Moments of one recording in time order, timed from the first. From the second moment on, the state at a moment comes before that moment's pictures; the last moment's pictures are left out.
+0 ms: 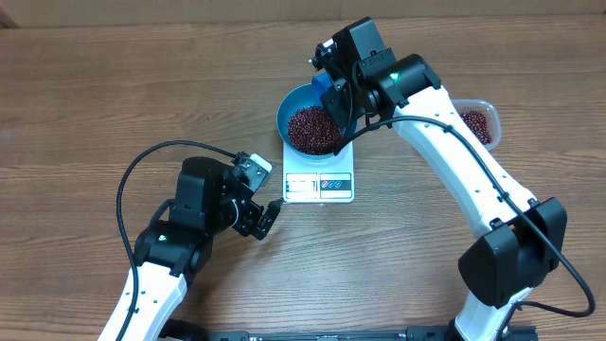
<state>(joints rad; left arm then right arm) -0.29 1.04 0.69 -0.45 0.25 0.26 0.48 1.91 1.83 -0.97 -0.04 -0.12</state>
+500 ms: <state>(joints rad) -0.29 1.04 0.69 -0.45 0.25 0.26 0.48 1.91 1.83 -0.97 -0.03 -0.15</state>
